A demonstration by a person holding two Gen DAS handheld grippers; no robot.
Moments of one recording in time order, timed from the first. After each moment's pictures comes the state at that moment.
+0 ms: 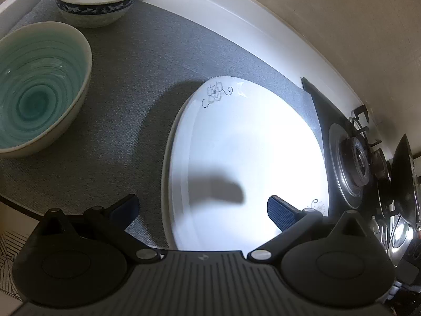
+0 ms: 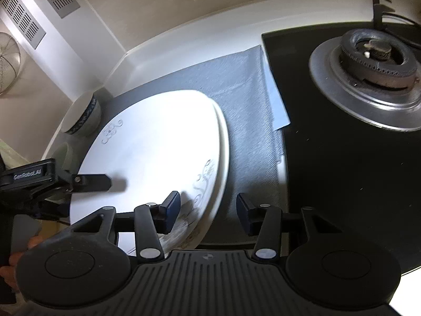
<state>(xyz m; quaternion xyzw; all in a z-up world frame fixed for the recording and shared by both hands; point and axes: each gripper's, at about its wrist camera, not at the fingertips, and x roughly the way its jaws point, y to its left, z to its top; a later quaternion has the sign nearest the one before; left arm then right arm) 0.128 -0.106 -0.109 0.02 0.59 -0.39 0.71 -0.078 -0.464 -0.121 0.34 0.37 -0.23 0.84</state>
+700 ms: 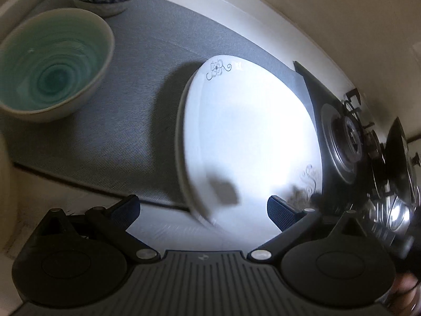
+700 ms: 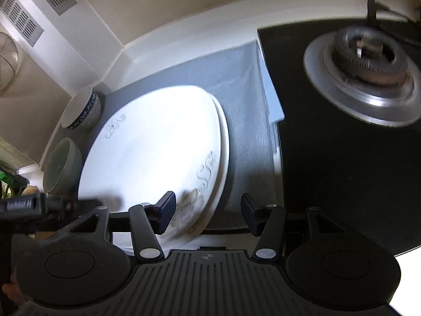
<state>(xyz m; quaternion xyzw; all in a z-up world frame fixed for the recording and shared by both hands) 0.111 -0.075 -0.098 0.04 0.59 -0.41 0.69 -0.080 -0.463 -0.098 0.34 0.39 -0.23 0.82</state>
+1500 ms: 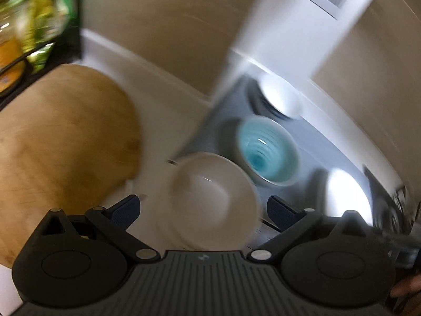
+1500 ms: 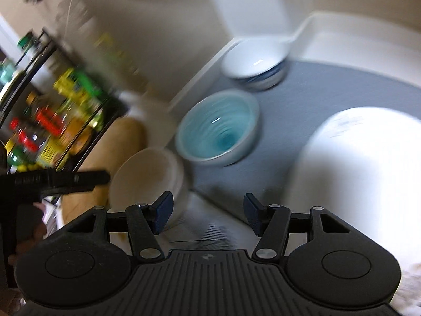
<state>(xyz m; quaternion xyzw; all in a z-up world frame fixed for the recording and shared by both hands) 0.173 0.134 -0.023 -0.04 0.50 -0.22 0.84 0.088 -0.341 -0.073 0.25 0.44 0.06 0.86</state>
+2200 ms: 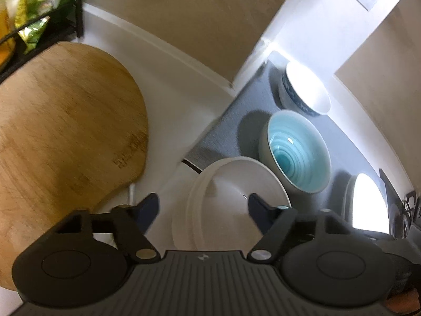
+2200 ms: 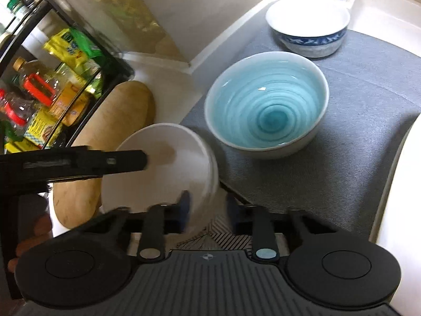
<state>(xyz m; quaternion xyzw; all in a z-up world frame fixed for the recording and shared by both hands) 0.210 0.120 -0.068 -0.04 0.54 -0.21 0.82 0.150 -0.294 -0.111 0.22 0.49 0.09 0.84</state>
